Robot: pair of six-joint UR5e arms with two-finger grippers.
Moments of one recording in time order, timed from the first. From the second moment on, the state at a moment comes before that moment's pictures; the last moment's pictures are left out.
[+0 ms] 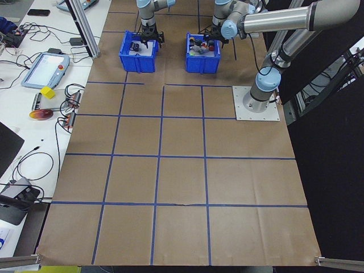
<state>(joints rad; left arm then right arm) -2.06 -1.34 -2.26 -1.08 1.48 -1.90 1.99 -0.86 1.13 -1.76 -1.59 -1.15</state>
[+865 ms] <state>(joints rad) -2.14 -1.44 -2.30 -1.00 1.47 -2.00 1.97 -0.91 1.12 -1.79 -1.66 -1.17</state>
